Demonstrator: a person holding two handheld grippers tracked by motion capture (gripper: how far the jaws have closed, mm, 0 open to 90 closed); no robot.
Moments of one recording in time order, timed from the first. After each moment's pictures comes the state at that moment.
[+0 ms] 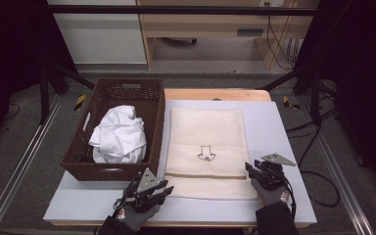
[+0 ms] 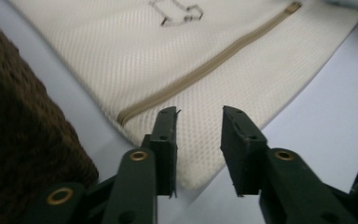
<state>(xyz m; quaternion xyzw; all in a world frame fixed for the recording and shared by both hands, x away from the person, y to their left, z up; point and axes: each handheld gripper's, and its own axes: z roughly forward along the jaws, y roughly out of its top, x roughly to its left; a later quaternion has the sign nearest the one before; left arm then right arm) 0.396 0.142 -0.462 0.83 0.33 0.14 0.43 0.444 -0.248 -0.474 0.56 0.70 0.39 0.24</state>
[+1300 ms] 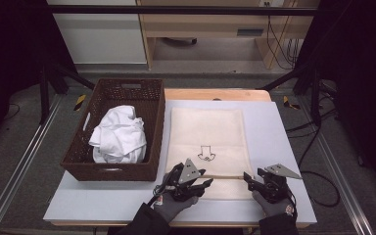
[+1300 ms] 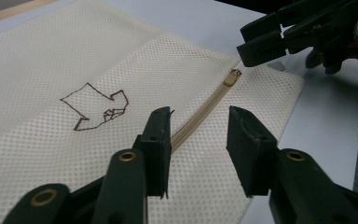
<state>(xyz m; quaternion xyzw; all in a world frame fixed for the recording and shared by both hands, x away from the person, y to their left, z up) 0.420 0.039 -0.444 0.84 0.25 0.14 0.47 0.409 -0.247 -0.472 0.55 0.69 0.41 0.23</state>
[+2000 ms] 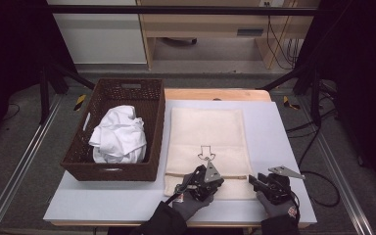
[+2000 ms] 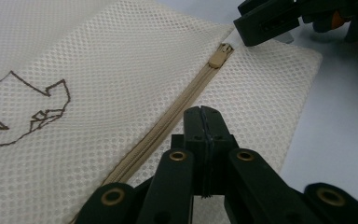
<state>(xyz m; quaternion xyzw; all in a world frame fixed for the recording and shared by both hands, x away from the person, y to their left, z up) 0.432 -0.014 -0.474 0.87 0.23 0.11 0.42 0.408 -0.258 -0.480 0.59 0.69 0.38 0.19</state>
